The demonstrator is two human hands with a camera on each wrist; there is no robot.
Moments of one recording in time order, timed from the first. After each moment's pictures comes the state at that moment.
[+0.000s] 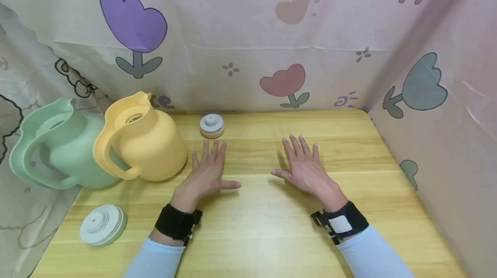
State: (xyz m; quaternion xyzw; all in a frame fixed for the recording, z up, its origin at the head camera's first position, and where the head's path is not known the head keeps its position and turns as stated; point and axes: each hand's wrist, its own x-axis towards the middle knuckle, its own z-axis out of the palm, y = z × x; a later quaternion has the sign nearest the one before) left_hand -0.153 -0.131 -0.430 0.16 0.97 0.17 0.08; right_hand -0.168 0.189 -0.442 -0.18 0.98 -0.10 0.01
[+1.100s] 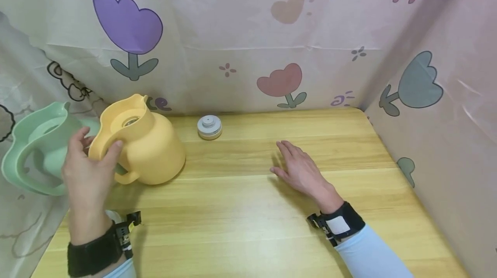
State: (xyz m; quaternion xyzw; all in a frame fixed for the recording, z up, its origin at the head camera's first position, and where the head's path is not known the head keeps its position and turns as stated) left_hand -0.104 -0.280 -0.322 -0.27 0.85 0.40 -0.19; right_hand -0.162 0.177 -0.441 -0.20 0.96 -0.16 -0.06
